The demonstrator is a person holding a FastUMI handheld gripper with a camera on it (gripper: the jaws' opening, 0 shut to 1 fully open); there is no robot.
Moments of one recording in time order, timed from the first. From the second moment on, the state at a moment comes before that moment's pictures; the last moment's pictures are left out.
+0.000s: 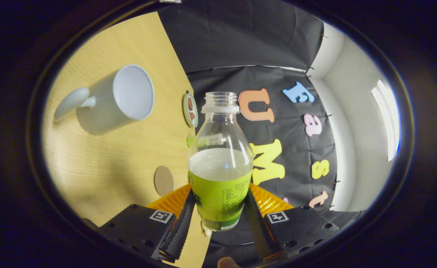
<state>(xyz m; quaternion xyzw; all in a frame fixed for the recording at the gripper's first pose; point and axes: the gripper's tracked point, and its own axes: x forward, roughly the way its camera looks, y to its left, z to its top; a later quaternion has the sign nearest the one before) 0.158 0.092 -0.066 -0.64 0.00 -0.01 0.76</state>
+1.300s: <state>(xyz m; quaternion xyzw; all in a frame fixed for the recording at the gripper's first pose) 0.167 0.102 -0.060 -0.76 -0.03 -0.02 0.65</state>
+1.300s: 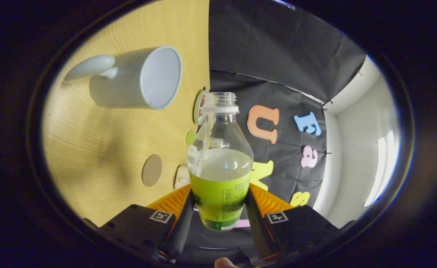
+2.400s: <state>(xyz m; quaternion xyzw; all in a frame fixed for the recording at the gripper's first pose) 0.170 0.105 -0.050 -0.78 -0.05 -0.03 0.62</state>
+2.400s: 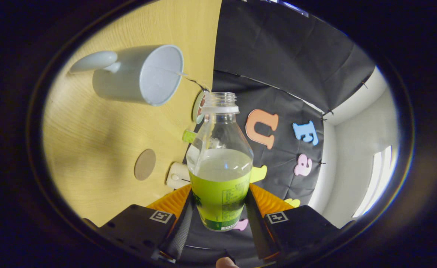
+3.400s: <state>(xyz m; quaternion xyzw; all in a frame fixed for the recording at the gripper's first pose) 0.176 0.102 -0.033 -0.82 -0.07 -0.04 0.56</state>
